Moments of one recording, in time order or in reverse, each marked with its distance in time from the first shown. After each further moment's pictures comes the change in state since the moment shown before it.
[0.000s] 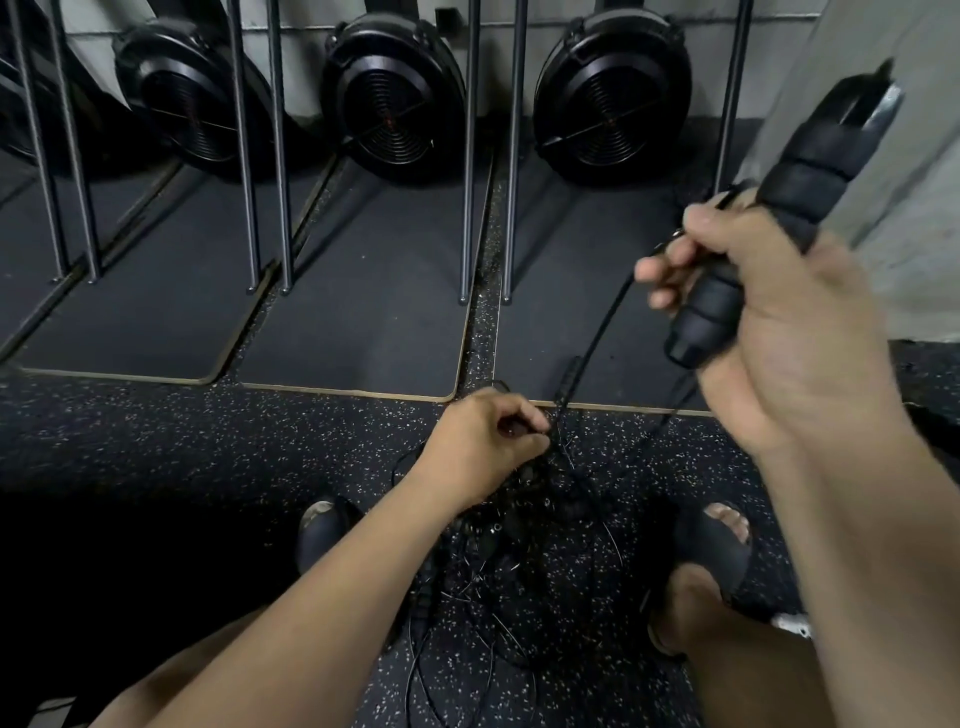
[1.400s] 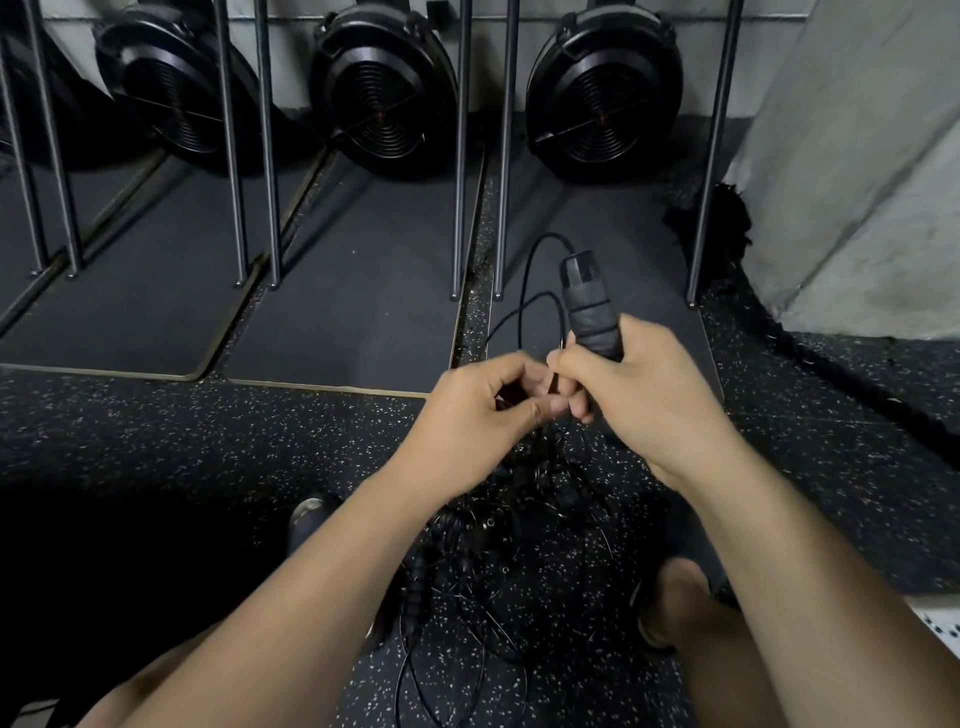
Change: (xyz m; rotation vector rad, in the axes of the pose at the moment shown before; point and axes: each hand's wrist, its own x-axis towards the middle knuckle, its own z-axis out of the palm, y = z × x) left_hand -0.007 0.030 -0.015 -0.250 0.013 0.279; right_hand -0.015 0.060 -0.004 -0.675 -0.170 0.267
